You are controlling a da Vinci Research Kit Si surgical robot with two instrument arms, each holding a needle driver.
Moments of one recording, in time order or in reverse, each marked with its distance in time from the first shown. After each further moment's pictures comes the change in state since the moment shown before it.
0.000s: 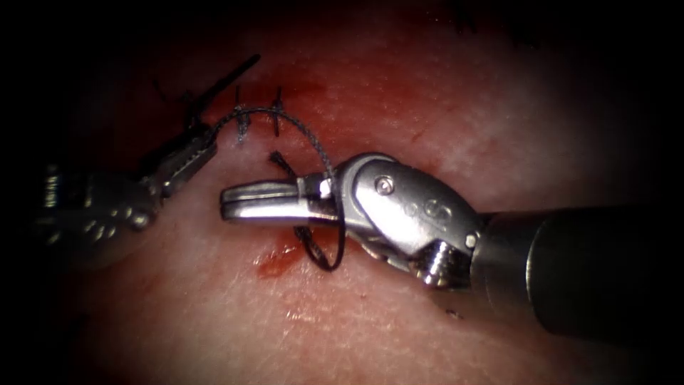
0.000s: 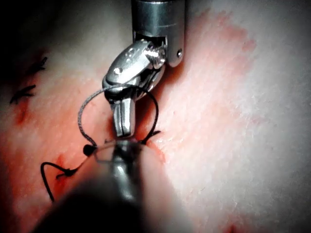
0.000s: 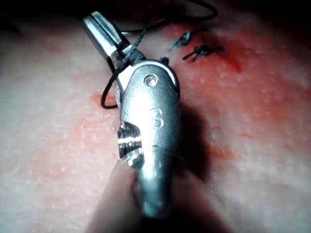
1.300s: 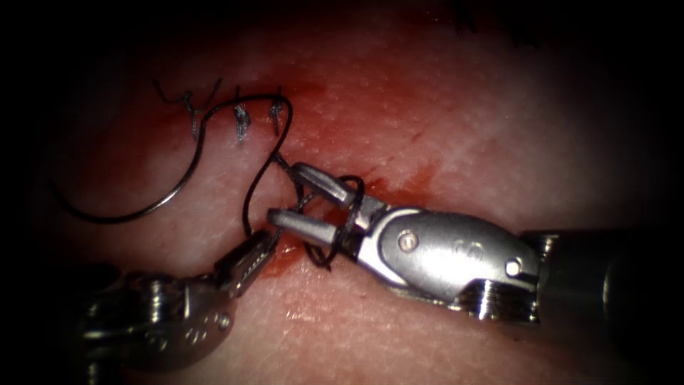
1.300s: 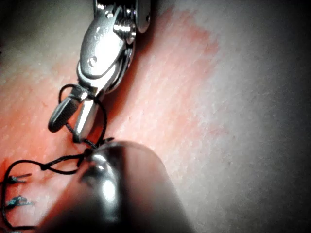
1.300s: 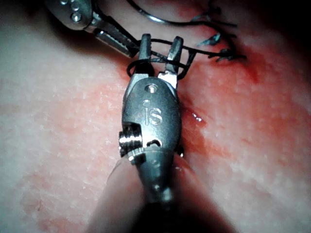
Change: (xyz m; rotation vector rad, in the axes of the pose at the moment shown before) right arm 0.000 -0.004 -0.002 -0.710 -0.411 -0.068; left arm 0.003 0.008 0.001 0.017 -0.091 -0.088
